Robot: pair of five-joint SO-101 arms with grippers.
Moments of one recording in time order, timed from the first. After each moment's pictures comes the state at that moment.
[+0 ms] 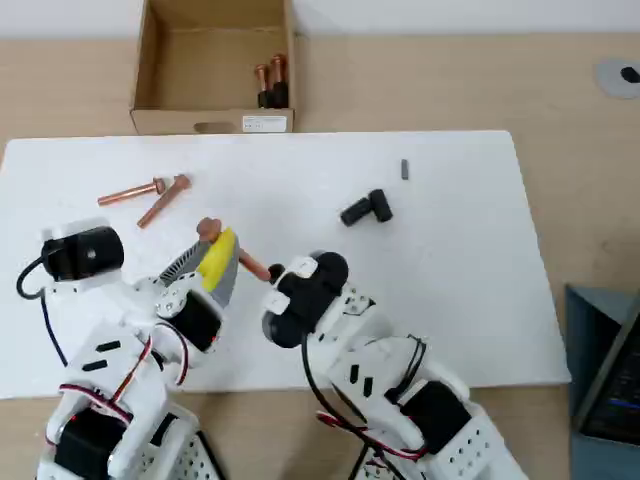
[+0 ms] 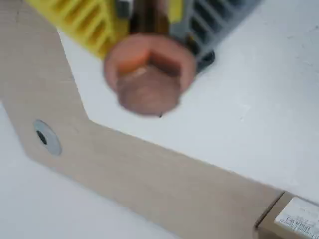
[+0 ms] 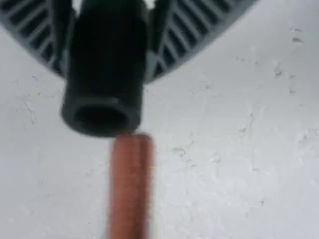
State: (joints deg) left arm 20.8 -103.9 69.3 51.3 30.2; right arm -45.7 -98.2 83.7 49.5 1.8
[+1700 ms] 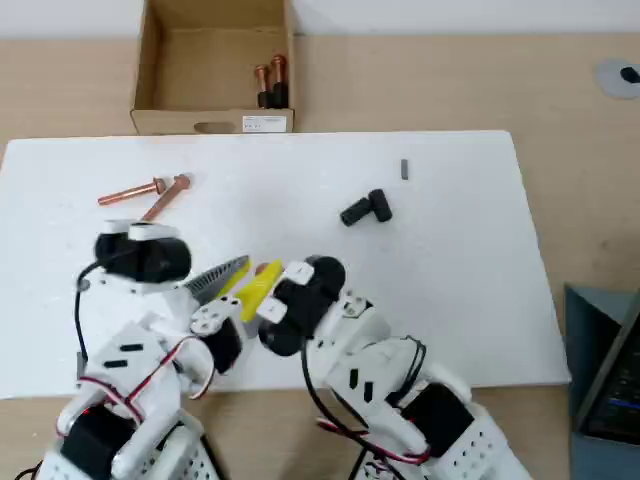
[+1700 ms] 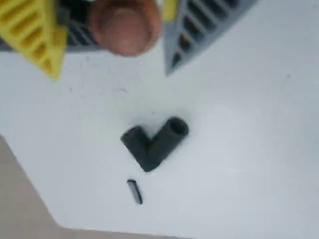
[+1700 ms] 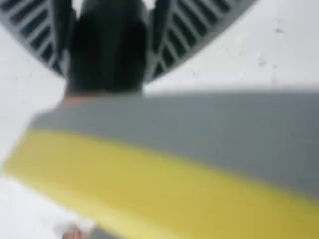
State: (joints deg) left arm 28.4 -104.4 69.6 59.0 16.3; right arm -47.2 -98.1 81.2 49.5 1.9
